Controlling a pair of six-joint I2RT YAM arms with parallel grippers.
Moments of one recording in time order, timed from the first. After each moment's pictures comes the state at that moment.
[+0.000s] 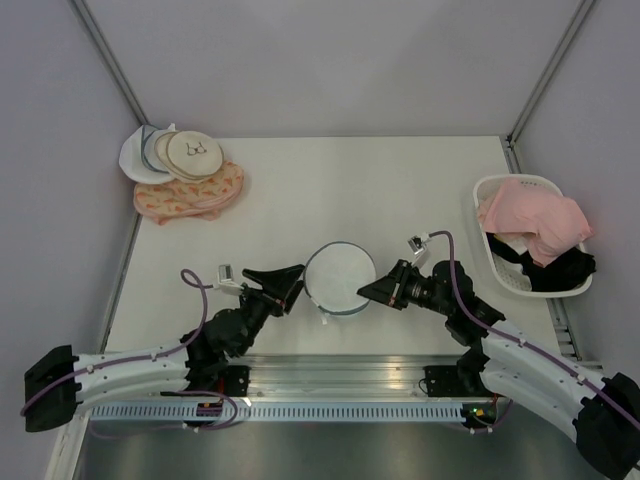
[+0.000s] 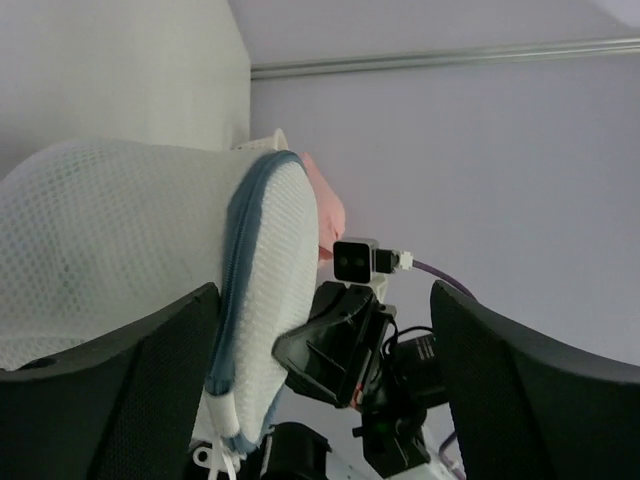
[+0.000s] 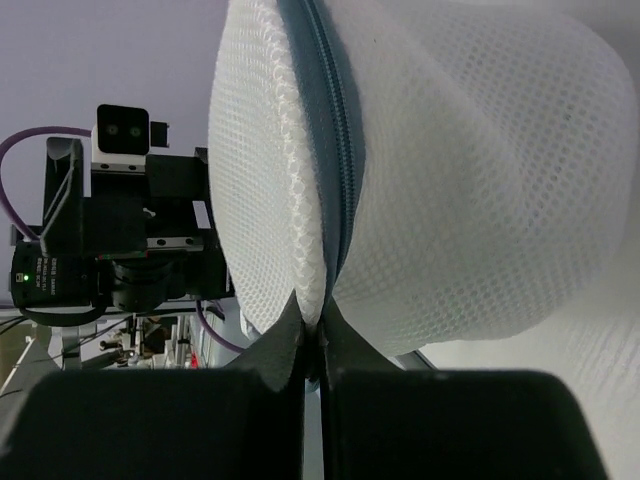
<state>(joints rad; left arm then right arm) -1.18 0.72 0.09 0.65 -0.70 -1.50 0.66 0.79 0.27 0.24 -0.37 1.08</state>
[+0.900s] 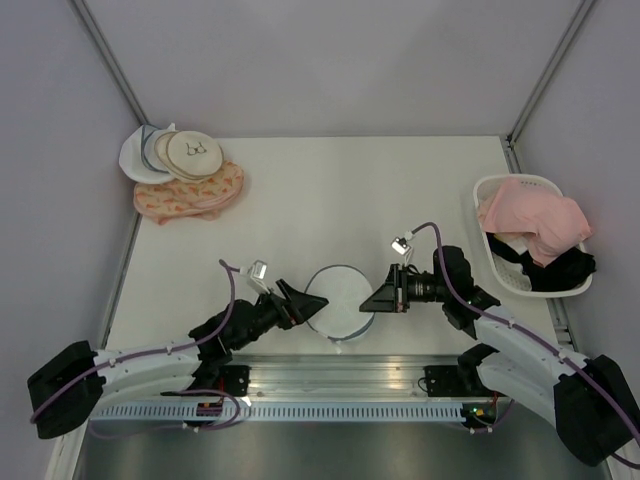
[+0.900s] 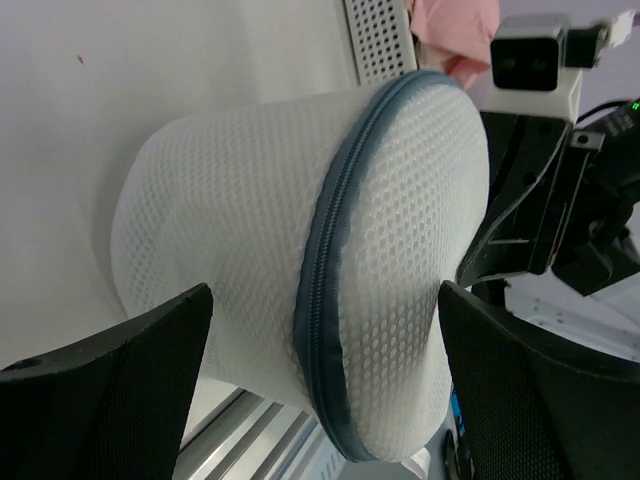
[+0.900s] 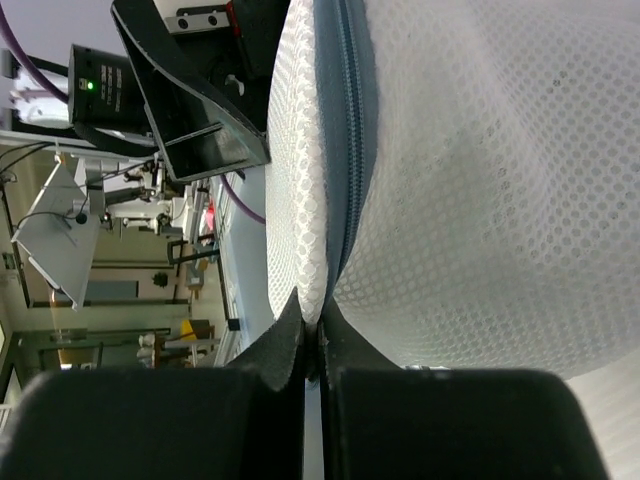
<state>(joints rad) -1.03 0.75 0.06 0.53 -0.20 -1.16 0.48 0.92 0.32 0.23 -0.91 0.88</state>
